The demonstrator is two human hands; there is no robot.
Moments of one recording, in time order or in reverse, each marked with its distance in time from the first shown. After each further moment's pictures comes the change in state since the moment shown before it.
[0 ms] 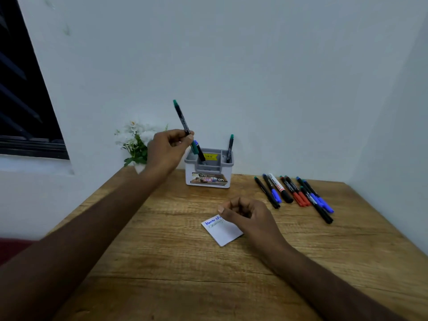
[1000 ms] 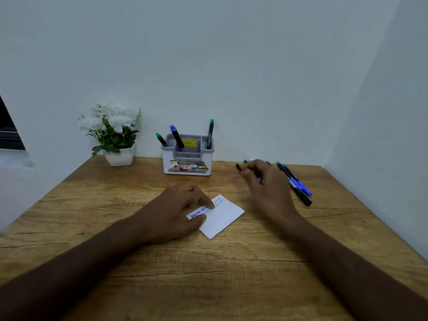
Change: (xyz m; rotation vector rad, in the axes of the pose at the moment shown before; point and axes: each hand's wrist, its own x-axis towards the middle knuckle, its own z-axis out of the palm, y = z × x) left_hand -0.113 -0.032 0.014 0.319 -0.811 0.490; right_hand 0.034 0.009 -0.062 -0.540 0.404 -0.242
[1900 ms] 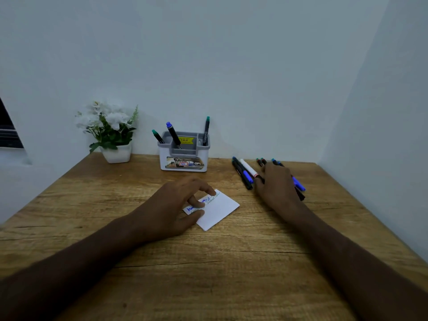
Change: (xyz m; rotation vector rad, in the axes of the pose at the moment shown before) left_hand -0.002 0.023 0.000 -0.028 0.064 0.045; right_hand 0.021 0.036 -0.013 -0.544 -0.120 0.150
